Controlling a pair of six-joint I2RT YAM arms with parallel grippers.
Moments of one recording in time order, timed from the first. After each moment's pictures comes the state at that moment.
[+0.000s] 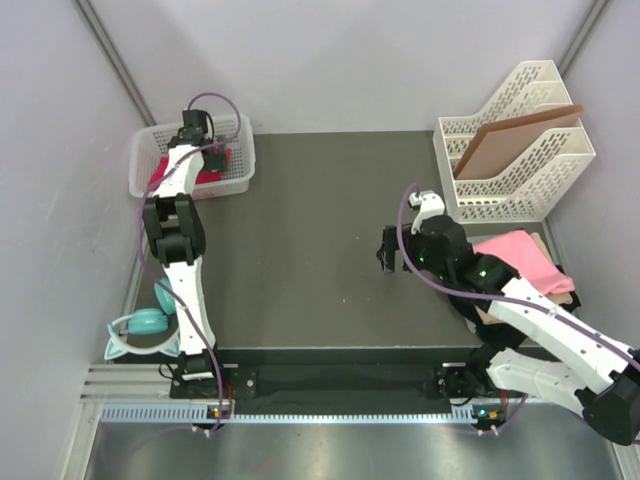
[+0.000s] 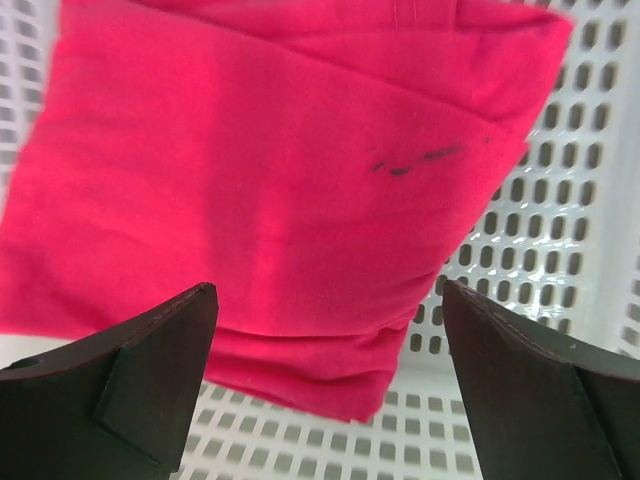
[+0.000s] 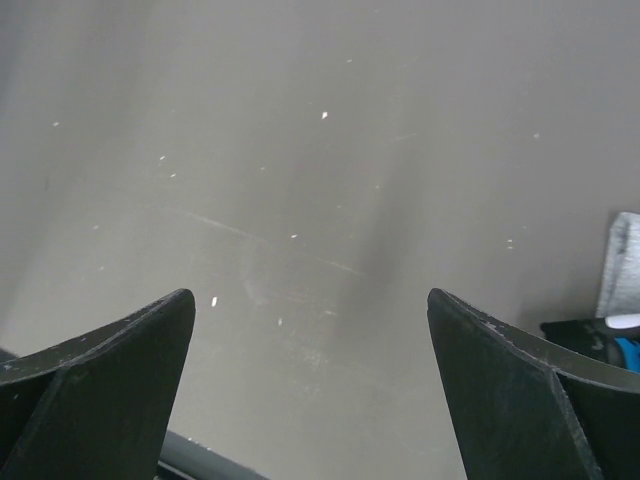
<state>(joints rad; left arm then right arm) 0.10 2.38 2.18 -0.65 -0.23 0.00 0.72 0.97 0.82 -0.43 0.22 0.37</state>
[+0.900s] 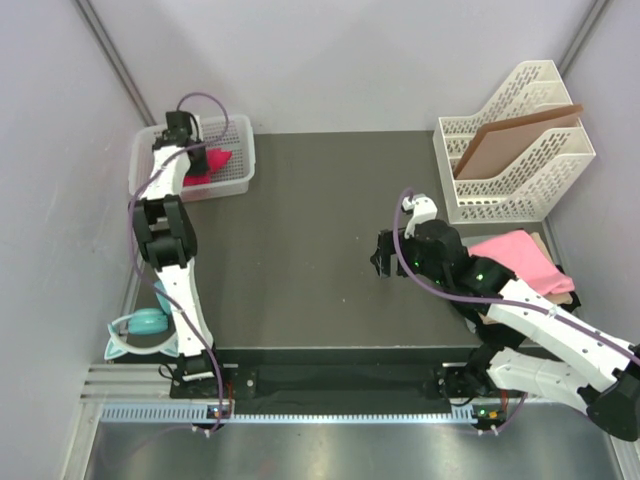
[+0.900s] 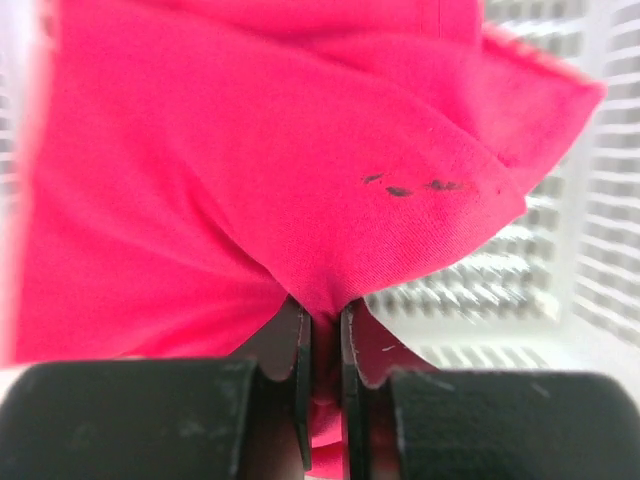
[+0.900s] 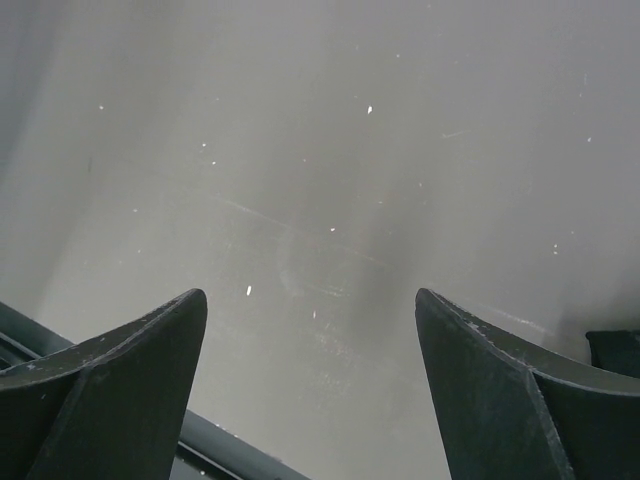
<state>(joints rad) 0.16 2.34 2.12 -0.66 -0.04 0.01 0.79 0.97 0.83 -0.42 0.21 0.40</state>
